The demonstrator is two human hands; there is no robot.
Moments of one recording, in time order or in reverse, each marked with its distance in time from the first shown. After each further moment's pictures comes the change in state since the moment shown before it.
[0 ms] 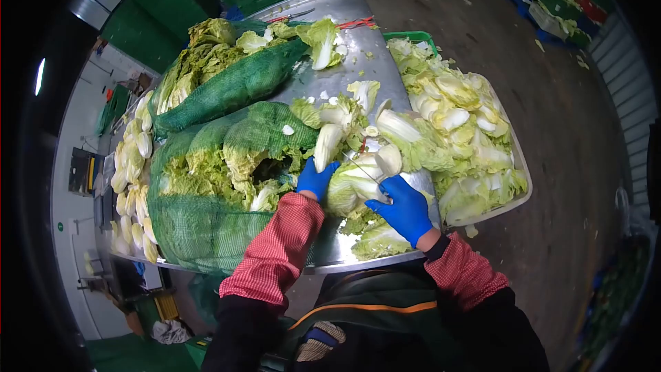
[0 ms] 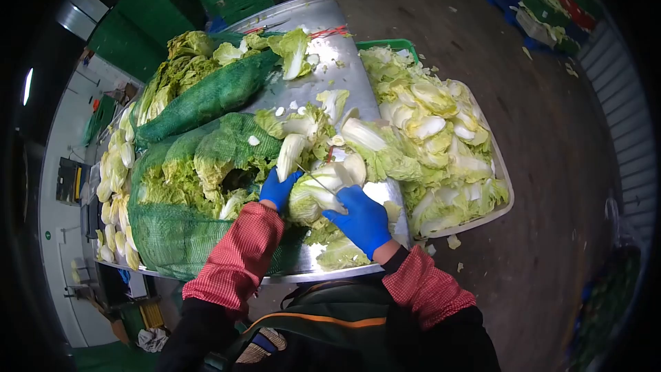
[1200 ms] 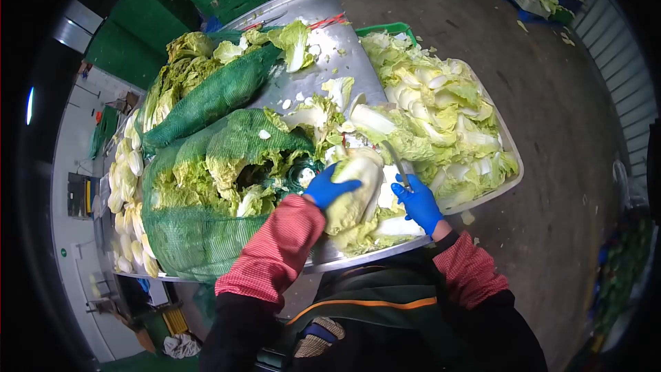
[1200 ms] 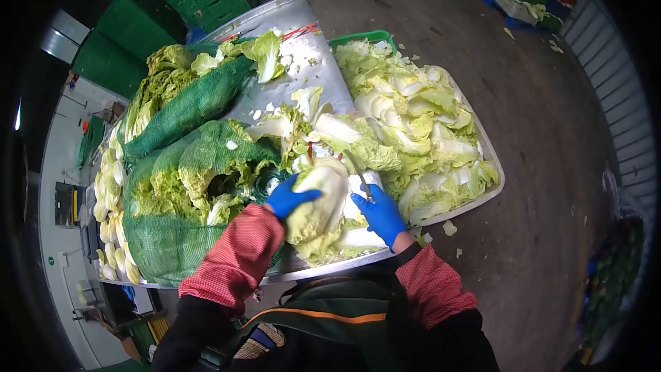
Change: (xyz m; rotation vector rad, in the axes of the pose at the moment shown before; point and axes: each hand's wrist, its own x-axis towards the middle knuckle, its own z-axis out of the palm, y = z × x) left_hand -0.034 0.044 0.037 -0.015 -0.513 0.153; right_hand -0.031 0.066 -0.033 0.472 -0.076 0.709
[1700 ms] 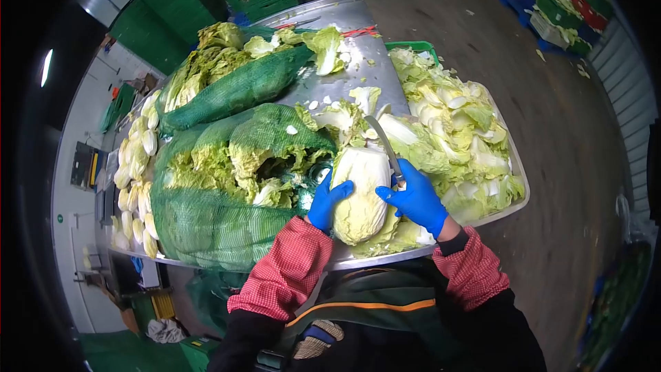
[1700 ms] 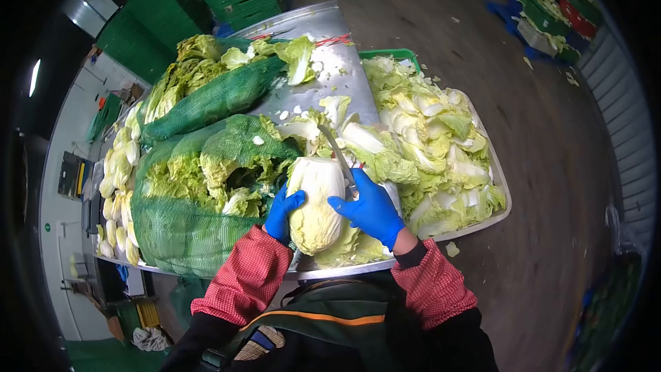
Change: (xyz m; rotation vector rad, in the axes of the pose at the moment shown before) left_hand -0.071 0.040 -0.002 -1.020 0.073 0.189; right_hand -0.024 -0.103 0.027 -0.090 -0.213 -0.436
